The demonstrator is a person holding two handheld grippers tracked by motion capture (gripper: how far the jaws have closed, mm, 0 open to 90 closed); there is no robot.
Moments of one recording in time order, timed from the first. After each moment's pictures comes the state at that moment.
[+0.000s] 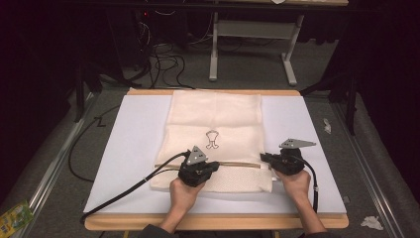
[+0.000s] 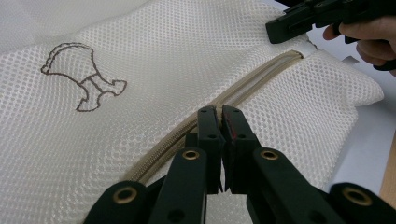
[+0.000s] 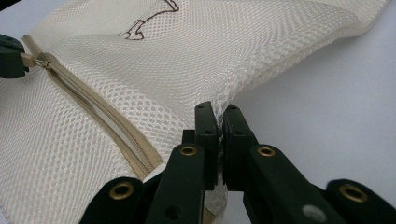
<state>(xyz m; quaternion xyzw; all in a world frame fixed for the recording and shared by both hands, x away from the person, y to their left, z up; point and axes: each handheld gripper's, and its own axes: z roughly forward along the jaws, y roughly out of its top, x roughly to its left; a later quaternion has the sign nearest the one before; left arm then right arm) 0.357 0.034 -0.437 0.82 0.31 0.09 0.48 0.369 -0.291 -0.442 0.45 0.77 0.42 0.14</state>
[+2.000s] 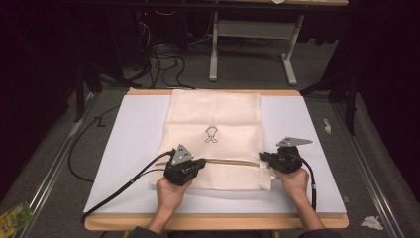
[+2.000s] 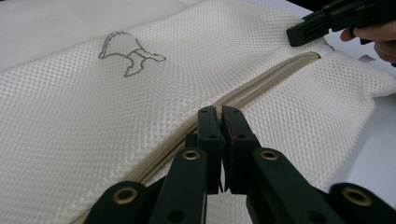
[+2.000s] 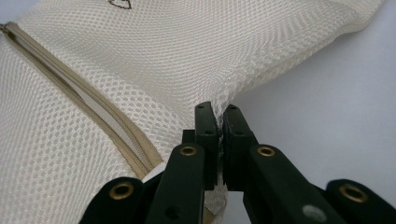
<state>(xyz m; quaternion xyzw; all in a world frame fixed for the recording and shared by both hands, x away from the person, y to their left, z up) 0.357 0.070 -0.427 0.81 0.32 0.12 0.47 0.376 -0.286 -0.444 0.45 0.78 0.40 0.14</state>
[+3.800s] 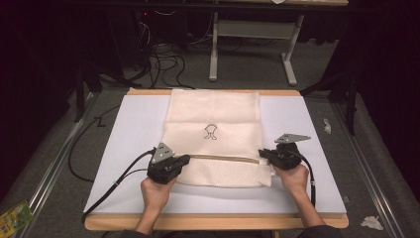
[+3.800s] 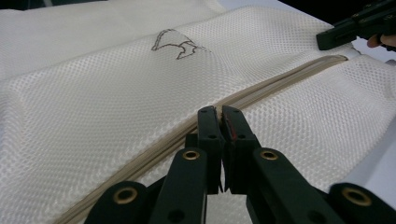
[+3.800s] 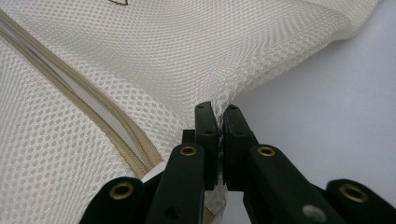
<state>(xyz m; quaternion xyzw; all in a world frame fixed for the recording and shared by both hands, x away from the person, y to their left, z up) 0.357 0.112 -0.421 0.78 0.36 0.14 0.48 0.382 -0.283 -0.435 0.45 0.79 0.39 0.15</state>
